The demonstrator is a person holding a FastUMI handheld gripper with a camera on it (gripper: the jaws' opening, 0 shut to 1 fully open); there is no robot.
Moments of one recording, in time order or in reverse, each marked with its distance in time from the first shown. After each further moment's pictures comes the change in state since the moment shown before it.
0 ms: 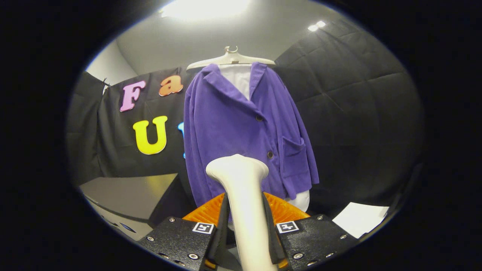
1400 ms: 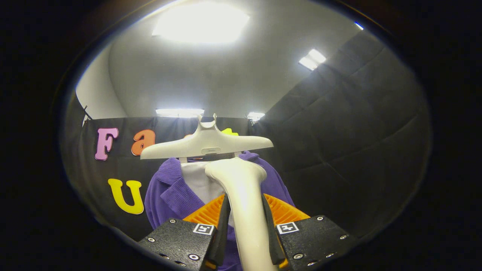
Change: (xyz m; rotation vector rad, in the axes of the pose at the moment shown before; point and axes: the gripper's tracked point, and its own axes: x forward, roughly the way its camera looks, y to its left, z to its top) arm 0.155 -0.029 0.270 -0.003 -0.338 -0.117
